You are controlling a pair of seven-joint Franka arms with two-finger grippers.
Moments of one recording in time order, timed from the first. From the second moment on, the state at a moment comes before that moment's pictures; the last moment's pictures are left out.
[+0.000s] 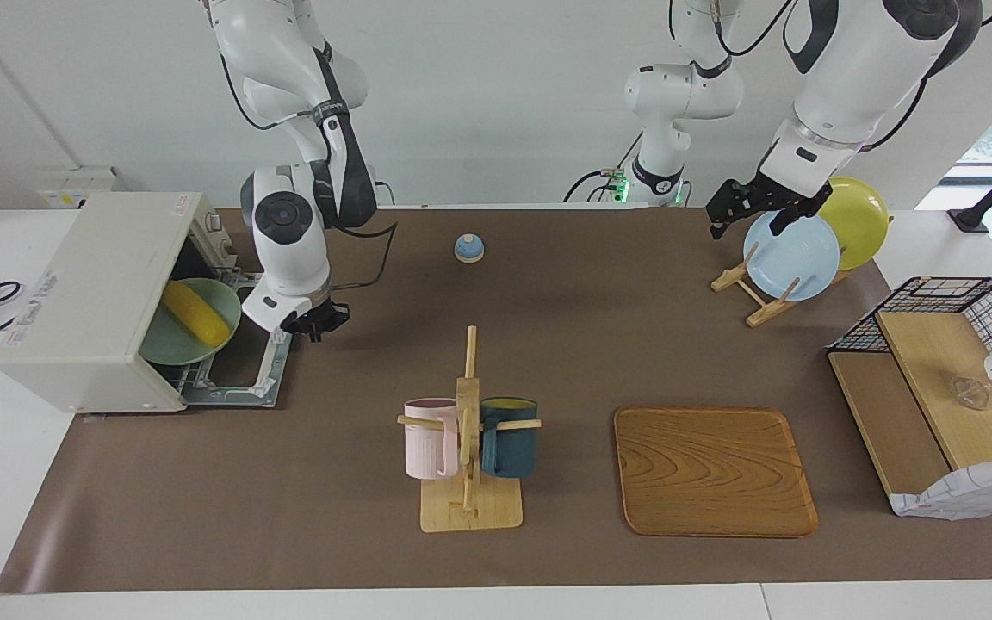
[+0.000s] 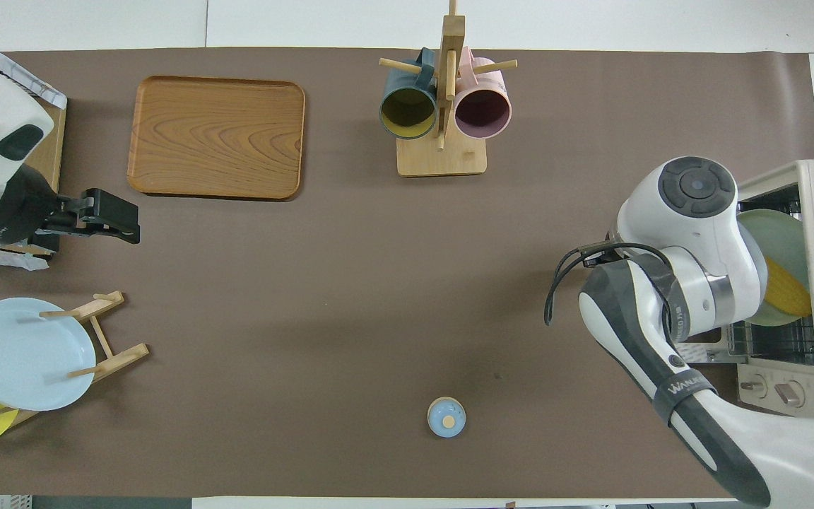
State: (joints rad) left arm -0.17 0.00 -0.03 -1.59 -0.05 1.49 -0.21; right arm 0.18 0.18 -0.01 -2.10 -0.16 2.13 0.14
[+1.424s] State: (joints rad) left arm -0.17 0.00 -0.03 -1.59 -0.05 1.49 -0.21; right arm 0.15 0.23 -0.02 -2.12 -0.32 2.11 0.17
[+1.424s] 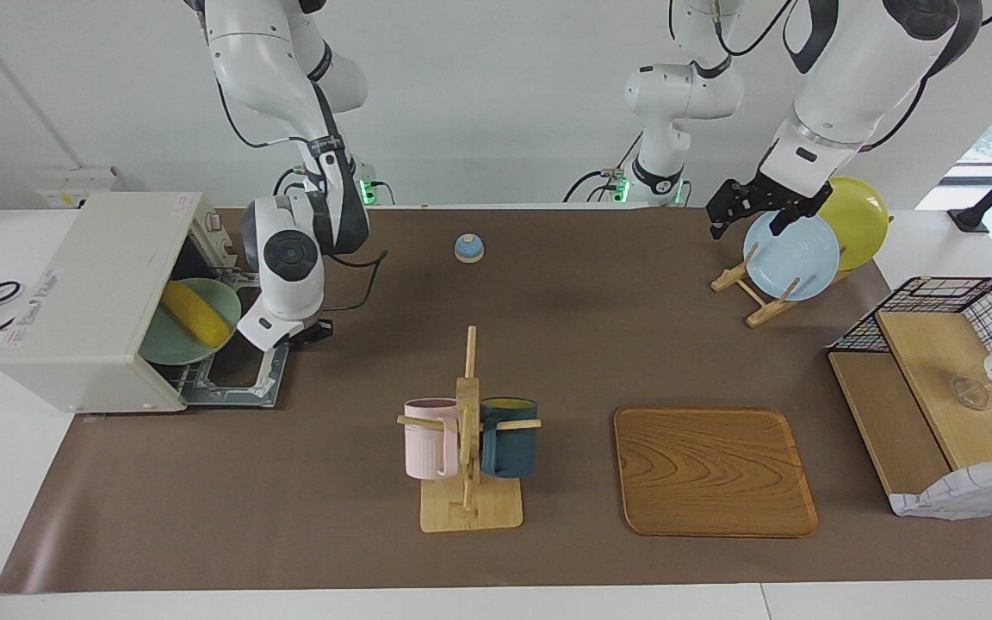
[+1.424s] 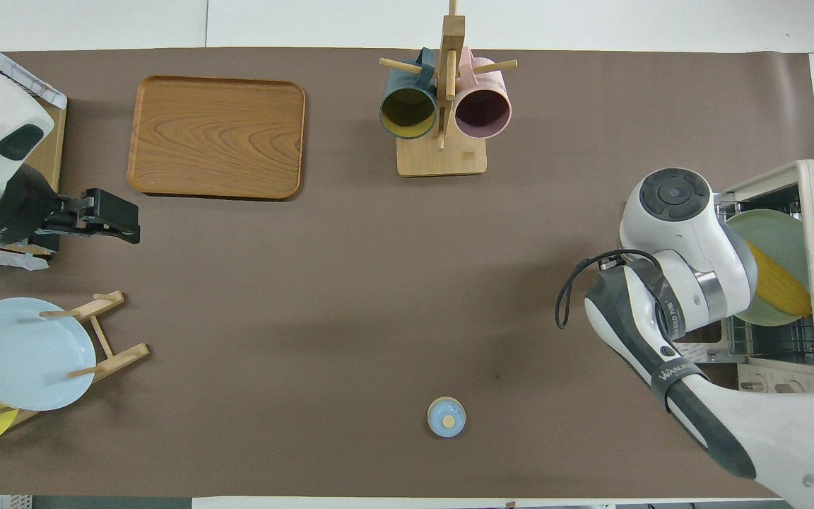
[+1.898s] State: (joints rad) left arm -0.17 0.00 -0.03 -1.59 -0.05 1.49 -0.21; right arm 0.17 0.21 -0.01 -2.01 -0.36 1.91 0.15
